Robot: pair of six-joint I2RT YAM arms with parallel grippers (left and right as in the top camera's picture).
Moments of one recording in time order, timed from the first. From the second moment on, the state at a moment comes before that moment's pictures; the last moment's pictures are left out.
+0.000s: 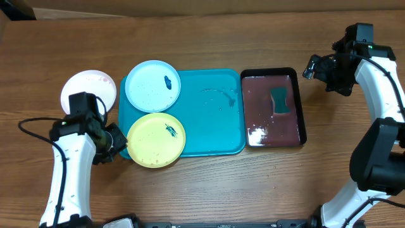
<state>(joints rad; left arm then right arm) 0.24 1.36 0.95 -1.03 0.03 -0.42 -0.17 1.94 1.58 -0.93 -0.17 0.25</state>
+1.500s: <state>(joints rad) 0.09 1.38 0.70 -0.67 0.45 -0.40 -0.17 1.94 1.58 -0.93 -0.17 0.25</state>
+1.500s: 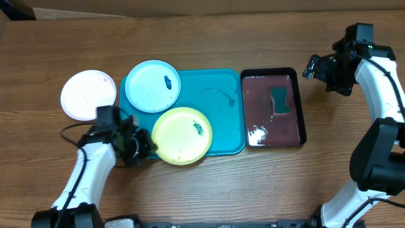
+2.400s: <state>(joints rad) -0.29 1.68 1.13 -0.76 0.14 -0.60 -0.17 1.94 1.58 -0.93 -0.17 0.25</state>
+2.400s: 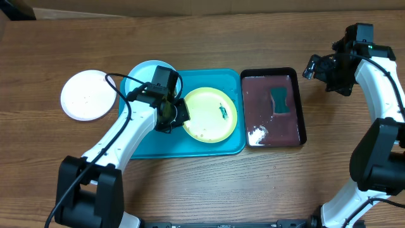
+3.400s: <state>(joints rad) -0.32 1.81 1.14 -0.74 0.02 -0.58 -0.17 1.93 1.58 -0.94 -0.22 0.25</state>
